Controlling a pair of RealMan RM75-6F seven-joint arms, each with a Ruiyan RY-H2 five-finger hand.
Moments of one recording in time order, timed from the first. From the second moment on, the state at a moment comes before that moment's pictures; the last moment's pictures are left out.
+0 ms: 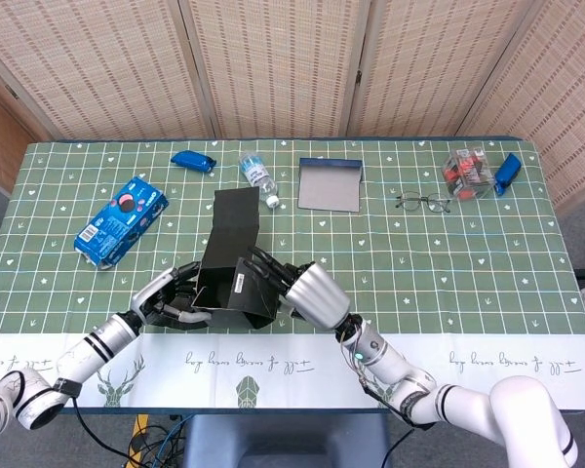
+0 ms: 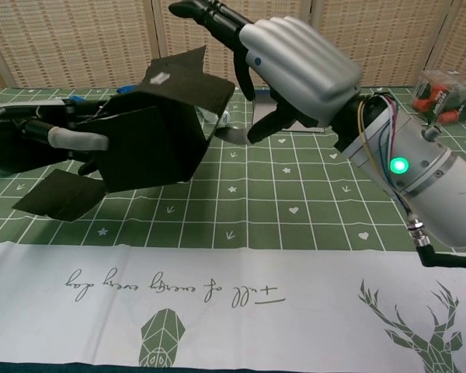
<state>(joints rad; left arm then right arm) -0.77 -1.33 0.05 -1.35 1.61 0.99 -1.60 0.81 -1.86 0.16 -1.06 -1.77 1.46 -0.04</state>
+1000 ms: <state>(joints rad) -0.76 -1.51 0.07 -1.19 1.59 0.92 -1.21 0.87 -1.81 0.03 -1.03 -1.81 1.25 -0.10</state>
